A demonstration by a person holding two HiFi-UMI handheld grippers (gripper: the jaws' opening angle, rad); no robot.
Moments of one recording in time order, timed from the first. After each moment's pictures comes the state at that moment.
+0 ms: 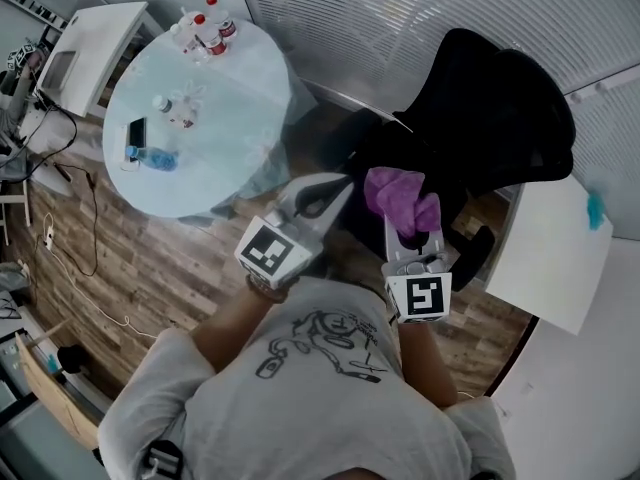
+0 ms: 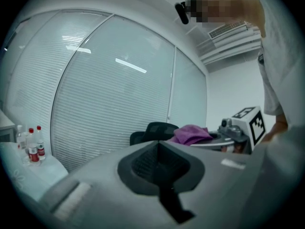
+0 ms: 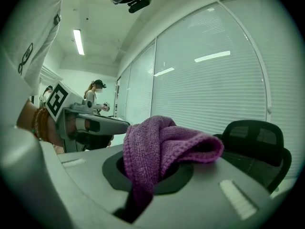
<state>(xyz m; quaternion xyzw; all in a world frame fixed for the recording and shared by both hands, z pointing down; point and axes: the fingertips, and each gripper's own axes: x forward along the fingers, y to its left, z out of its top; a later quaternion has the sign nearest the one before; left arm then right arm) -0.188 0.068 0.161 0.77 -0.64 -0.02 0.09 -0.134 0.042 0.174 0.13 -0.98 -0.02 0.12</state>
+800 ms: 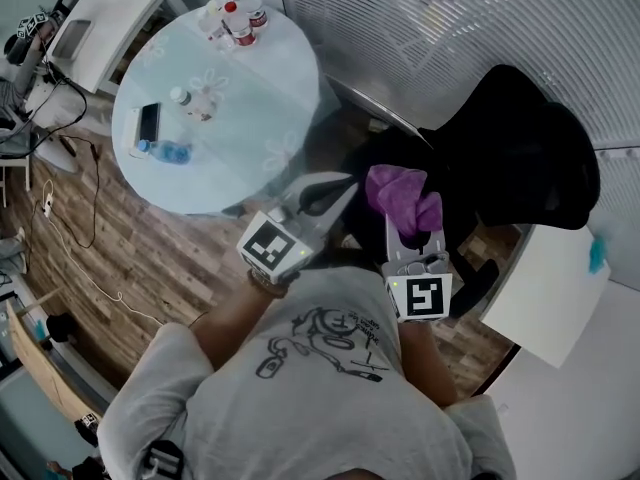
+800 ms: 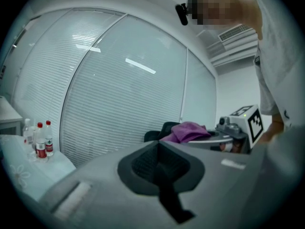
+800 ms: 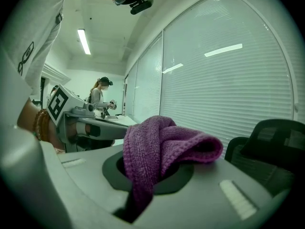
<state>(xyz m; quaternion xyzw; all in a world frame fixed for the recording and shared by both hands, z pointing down) -0.280 0.059 0.189 0.74 -0.66 -0.03 0.10 -0.235 0.031 0.191 0.07 -0.99 -0.03 0.13</state>
